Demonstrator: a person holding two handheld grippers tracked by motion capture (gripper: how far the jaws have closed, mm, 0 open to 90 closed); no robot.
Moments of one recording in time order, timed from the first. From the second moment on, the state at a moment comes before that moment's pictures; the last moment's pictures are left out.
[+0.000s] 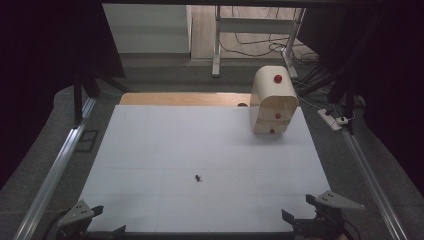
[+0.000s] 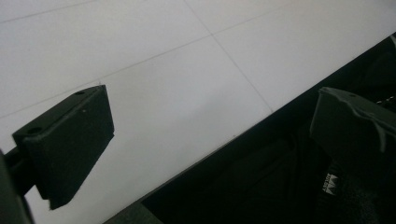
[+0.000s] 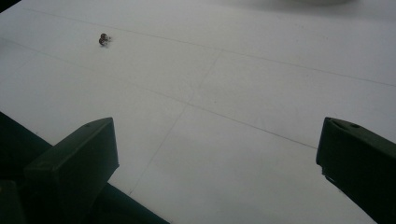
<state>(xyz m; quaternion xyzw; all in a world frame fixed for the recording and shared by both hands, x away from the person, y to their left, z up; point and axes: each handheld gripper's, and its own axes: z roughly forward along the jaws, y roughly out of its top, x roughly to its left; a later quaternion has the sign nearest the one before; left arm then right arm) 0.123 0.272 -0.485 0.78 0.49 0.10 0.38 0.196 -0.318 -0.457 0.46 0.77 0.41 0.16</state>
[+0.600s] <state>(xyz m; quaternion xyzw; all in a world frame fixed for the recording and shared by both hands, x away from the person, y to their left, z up) 0.127 0.274 -0.485 0.78 0.49 0.10 0.38 0.202 -0.315 -0.459 0.46 0.79 0.39 0.15</state>
